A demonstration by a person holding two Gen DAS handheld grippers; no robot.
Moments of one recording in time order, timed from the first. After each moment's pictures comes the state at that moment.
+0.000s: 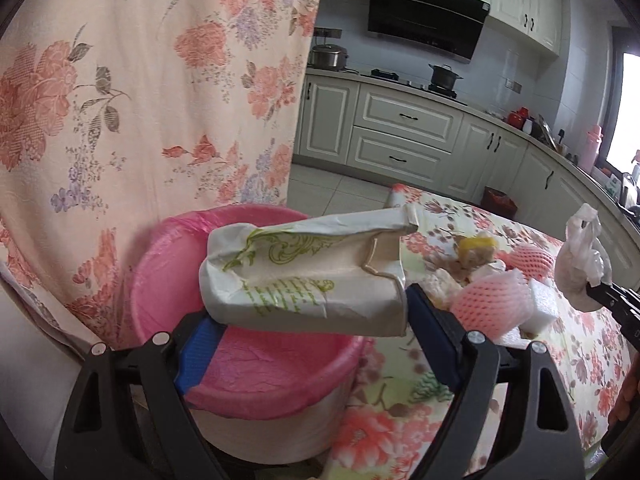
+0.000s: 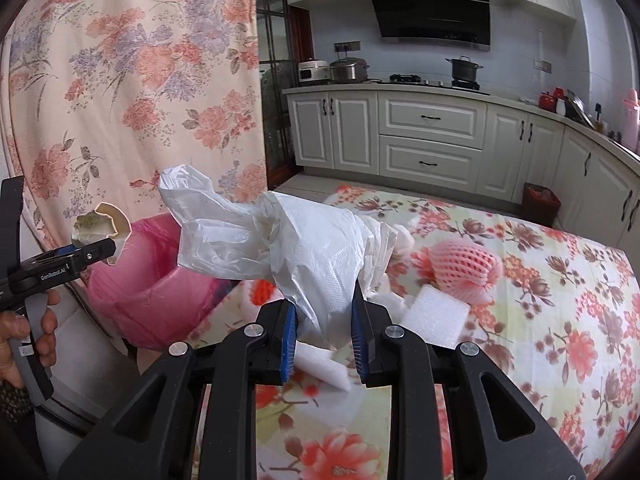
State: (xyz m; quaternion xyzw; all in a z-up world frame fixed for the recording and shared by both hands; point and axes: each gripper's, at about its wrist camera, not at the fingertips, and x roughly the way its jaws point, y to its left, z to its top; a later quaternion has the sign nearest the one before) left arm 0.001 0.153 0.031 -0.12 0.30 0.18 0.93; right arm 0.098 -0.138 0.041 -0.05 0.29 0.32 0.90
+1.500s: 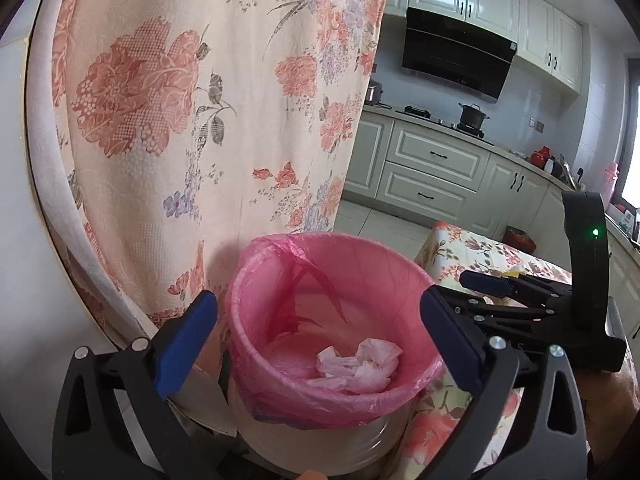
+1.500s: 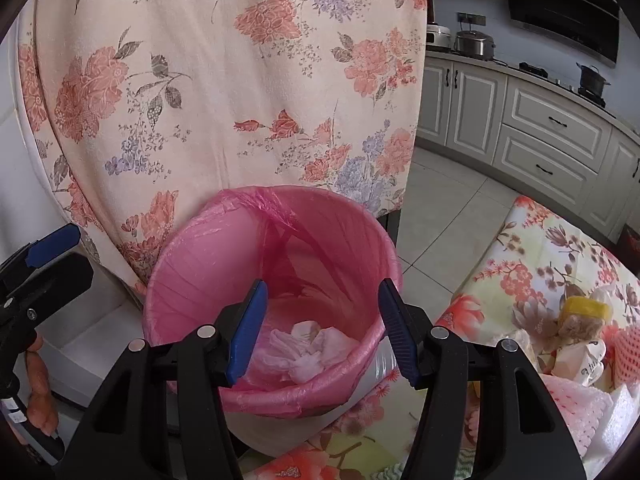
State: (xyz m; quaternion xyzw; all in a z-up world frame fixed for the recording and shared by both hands) left arm -0.066 0.209 0.039 -0.13 0.24 0.22 0.94; right arm 0.094 0.097 0.012 -0.12 0.33 0.46 0.82
